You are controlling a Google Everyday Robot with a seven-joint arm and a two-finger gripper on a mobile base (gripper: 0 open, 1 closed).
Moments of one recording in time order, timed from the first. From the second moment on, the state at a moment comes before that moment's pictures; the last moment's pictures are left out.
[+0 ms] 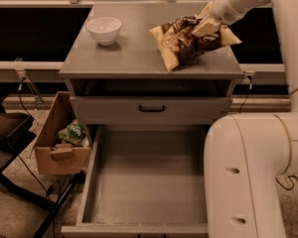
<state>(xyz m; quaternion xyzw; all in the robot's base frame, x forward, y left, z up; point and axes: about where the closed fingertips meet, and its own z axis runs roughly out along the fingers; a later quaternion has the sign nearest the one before) 0.801 -0.178 0.928 -0.61 0.69 0.01 0.39</state>
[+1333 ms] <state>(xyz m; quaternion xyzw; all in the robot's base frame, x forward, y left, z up) 0.802 -0.177 0.923 -0.61 0.69 0.01 0.39</state>
